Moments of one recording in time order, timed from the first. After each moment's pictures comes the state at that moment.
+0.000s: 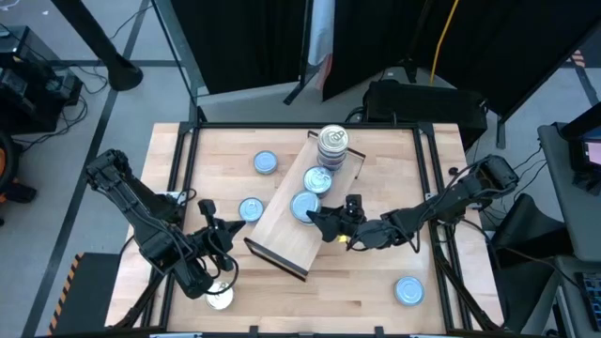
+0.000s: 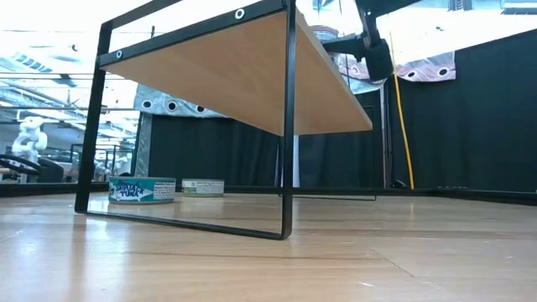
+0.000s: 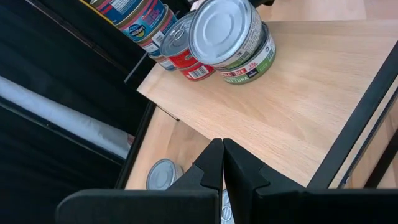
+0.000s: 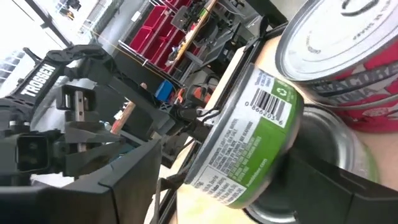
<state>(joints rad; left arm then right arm) -0.81 1.41 1.27 -1.17 -1.05 -0.64 0.41 1.54 0.86 0.47 0.83 1.16</state>
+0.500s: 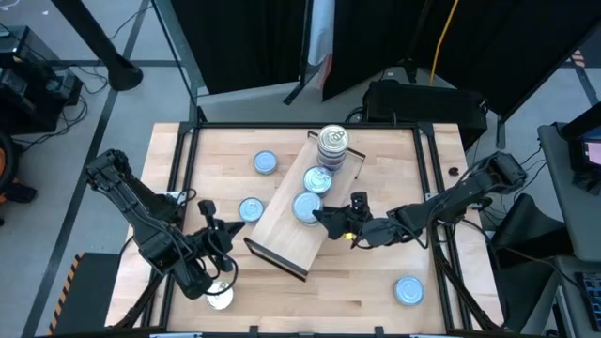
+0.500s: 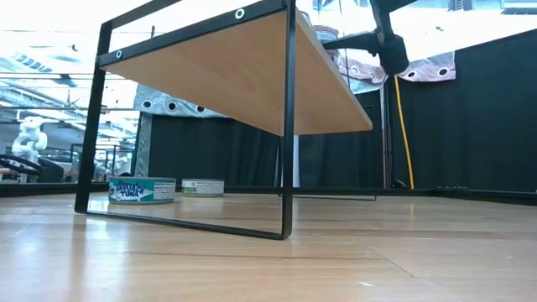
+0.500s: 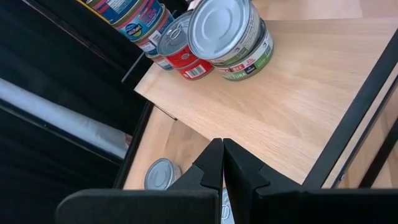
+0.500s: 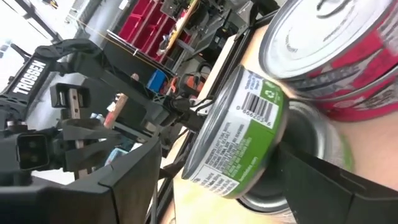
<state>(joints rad) -0.81 1.41 1.27 -1.17 -1.04 -0.64 0.41 1.45 0.86 0.29 0.80 1.25</state>
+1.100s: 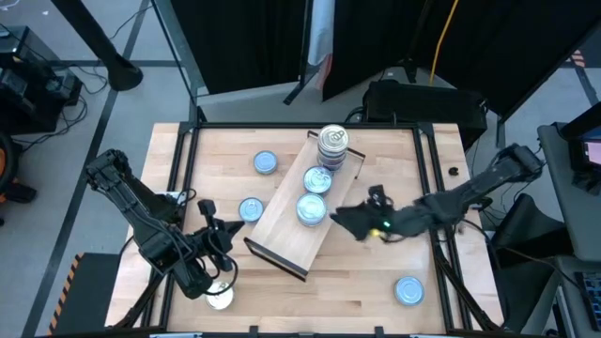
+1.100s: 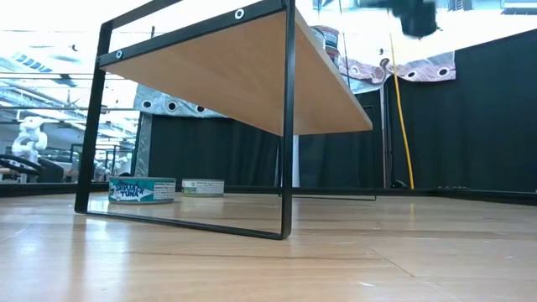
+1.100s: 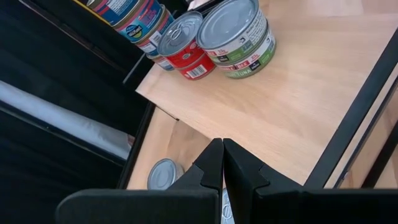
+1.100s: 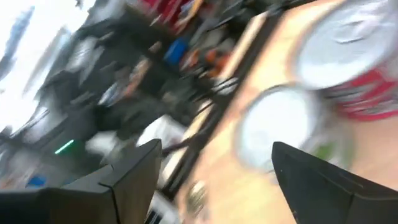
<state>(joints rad) -0.81 1.41 1.27 -1.17 -1.04 -0.62 0.46 1.21 0.87 0.08 0.67 1.20</state>
